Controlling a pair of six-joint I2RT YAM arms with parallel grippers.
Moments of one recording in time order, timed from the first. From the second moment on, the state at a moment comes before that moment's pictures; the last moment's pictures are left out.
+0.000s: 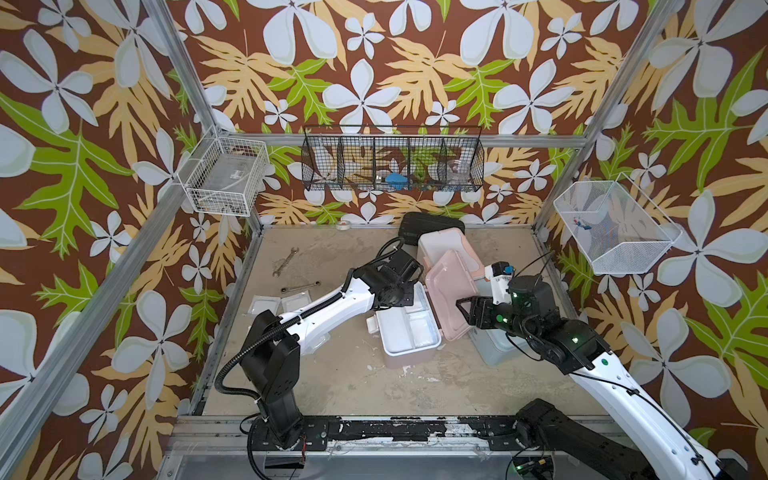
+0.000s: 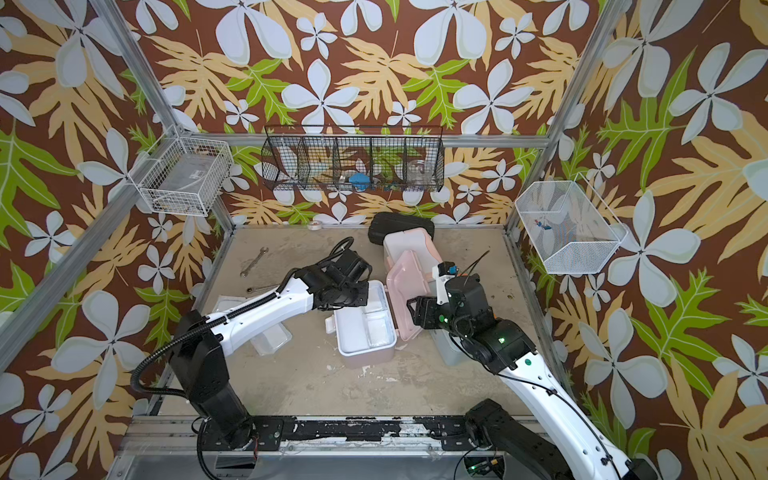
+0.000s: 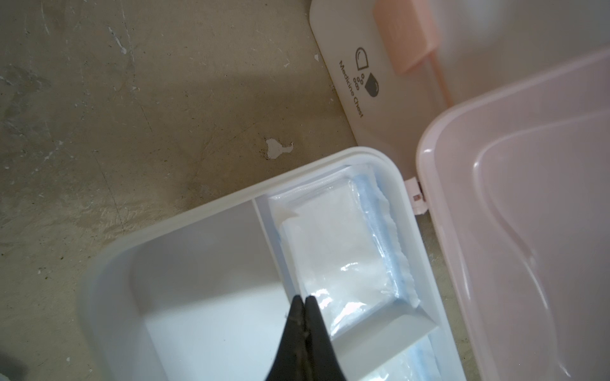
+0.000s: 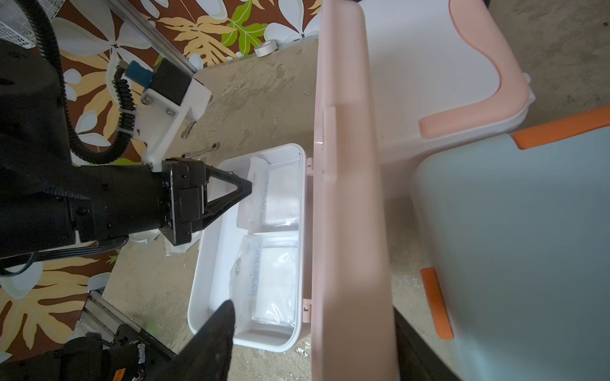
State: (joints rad) left arm -0.78 1.73 1.46 -0.75 -0.12 -0.67; right arm 0.51 0.89 0.98 -0.71 -0.09 0.50
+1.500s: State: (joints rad) left arm -0.12 1.47 0.91 -0.15 0.07 -1.10; right arm 0.51 0.93 0.92 -0.67 -0.17 0.48
